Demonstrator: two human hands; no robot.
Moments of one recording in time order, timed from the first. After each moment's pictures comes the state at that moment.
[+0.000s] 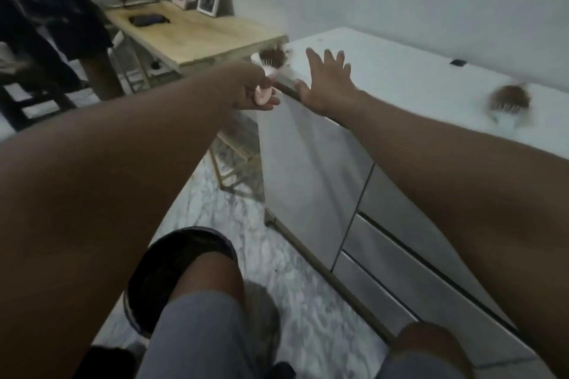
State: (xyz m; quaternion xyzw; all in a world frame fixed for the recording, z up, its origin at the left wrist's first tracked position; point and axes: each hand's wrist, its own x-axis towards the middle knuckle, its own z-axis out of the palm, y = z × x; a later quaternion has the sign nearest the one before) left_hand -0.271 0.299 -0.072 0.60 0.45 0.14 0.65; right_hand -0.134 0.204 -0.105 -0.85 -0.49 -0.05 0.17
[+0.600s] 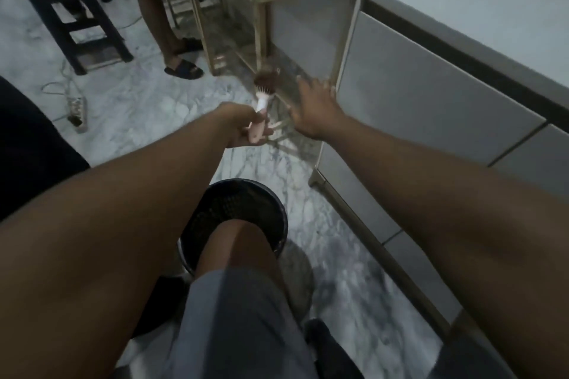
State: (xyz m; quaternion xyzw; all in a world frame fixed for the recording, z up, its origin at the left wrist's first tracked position) left_hand -0.460 0.392 -0.247 0.46 0.55 0.13 0.68; right_hand -0.297 0.319 -0.257 -0.81 -0.56 0.09 0.13
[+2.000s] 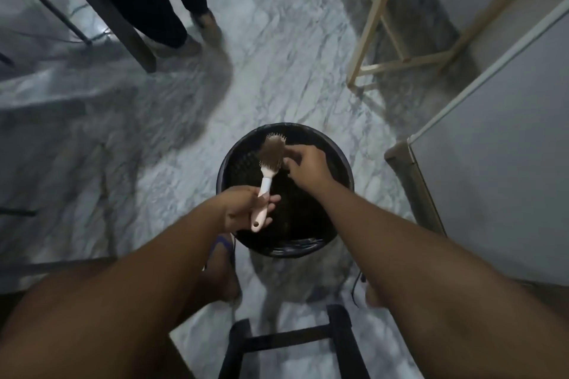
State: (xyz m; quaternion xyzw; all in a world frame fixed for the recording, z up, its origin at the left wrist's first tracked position) left_hand -0.619 0.333 -0.504 0.16 0.58 0.10 0.79; right_hand -0.448 0.363 -0.523 -0.69 -0.54 0.42 0.25
